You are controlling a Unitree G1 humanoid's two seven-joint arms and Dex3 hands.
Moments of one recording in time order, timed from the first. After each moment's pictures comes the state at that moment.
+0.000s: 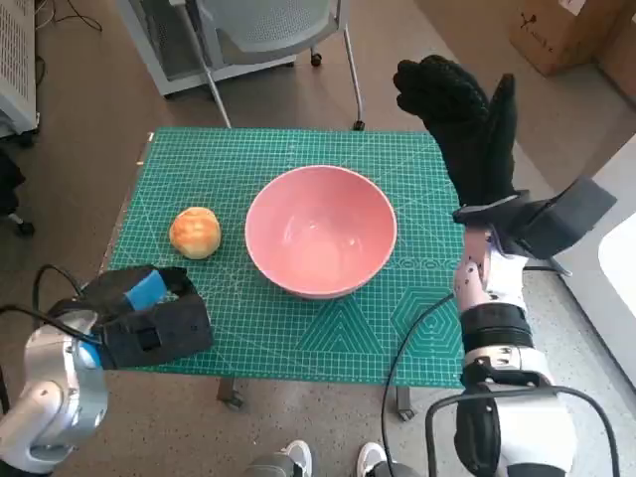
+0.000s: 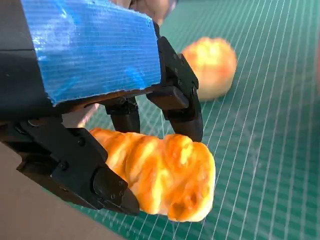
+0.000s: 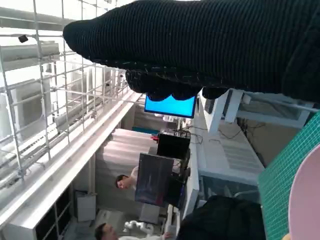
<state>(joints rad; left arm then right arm) -0.20 0.93 -0.26 -0.41 0.55 0.74 -0.55 -1.02 -0.10 -0.29 1.09 0.31 -0.66 0.65</state>
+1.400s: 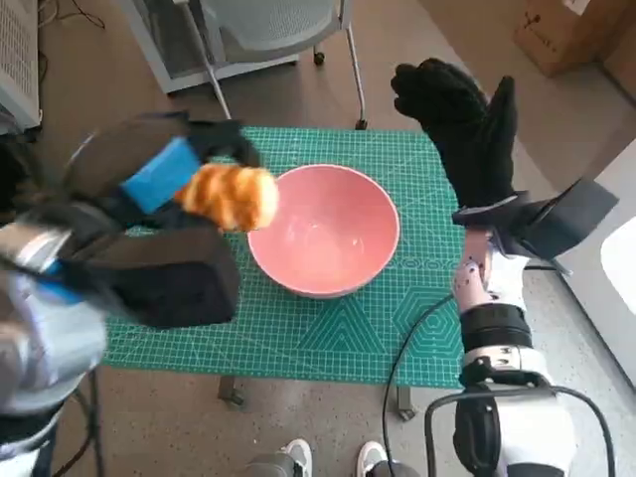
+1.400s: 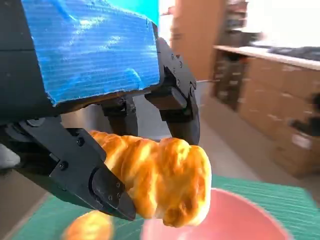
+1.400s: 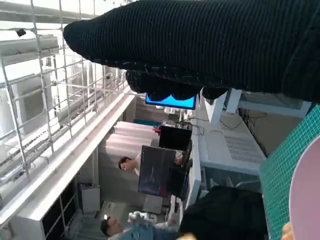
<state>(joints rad) -0.82 0.72 -0.31 -0.39 0.59 0.61 -0.64 -1.01 -0.10 -0.31 1.08 0.32 -0.65 0.68</state>
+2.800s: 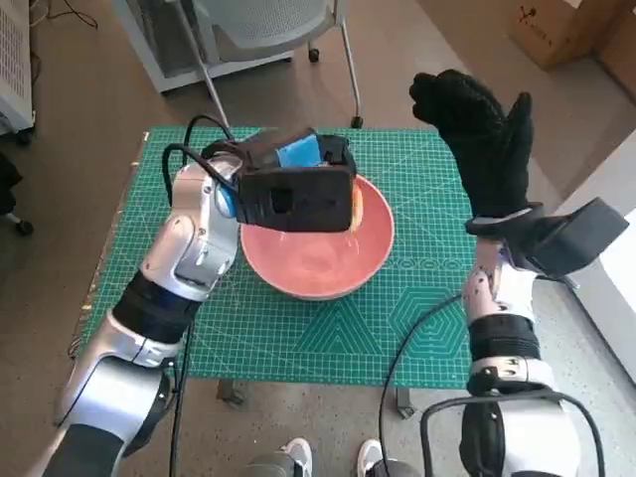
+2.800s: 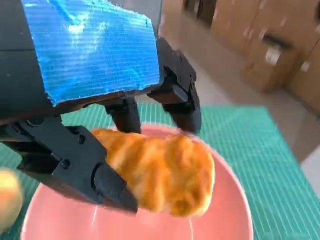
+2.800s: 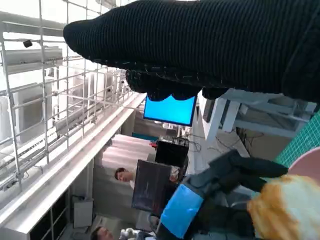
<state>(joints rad) -1.01 0.37 -0.42 0.36 0.54 0.39 -0.64 -0.95 -0.11 -0.30 1.02 0.31 -0.70 0.65</state>
